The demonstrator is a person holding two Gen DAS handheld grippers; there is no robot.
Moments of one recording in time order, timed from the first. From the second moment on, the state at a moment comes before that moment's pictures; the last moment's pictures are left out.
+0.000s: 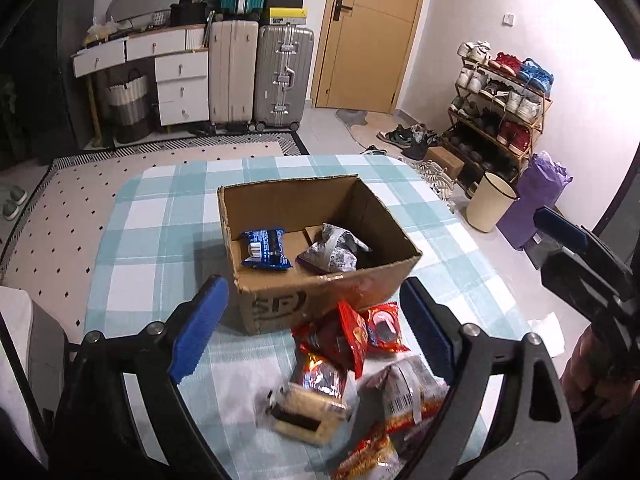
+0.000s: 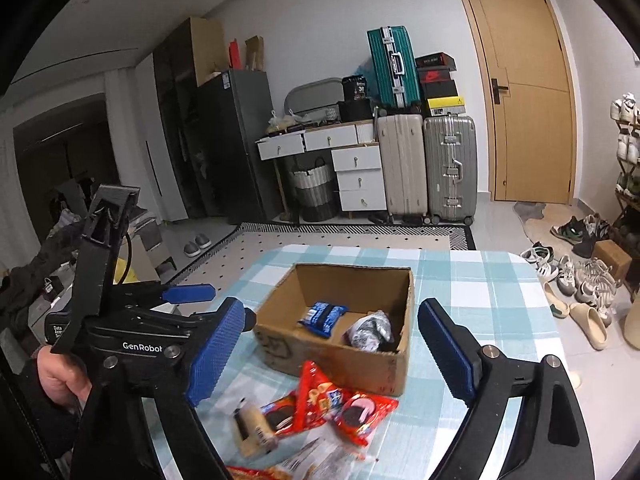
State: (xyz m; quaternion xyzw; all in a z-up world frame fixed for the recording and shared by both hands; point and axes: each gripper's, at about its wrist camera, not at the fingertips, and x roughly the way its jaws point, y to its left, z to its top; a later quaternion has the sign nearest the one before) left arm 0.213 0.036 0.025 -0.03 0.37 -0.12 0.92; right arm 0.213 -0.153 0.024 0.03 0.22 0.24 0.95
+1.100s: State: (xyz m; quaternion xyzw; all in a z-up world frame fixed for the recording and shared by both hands) left arm 0.072 0.021 -0.037 -0.07 0.39 -0.11 0.91; right arm 0.063 -0.187 0.004 0.07 0.19 0.21 0.96
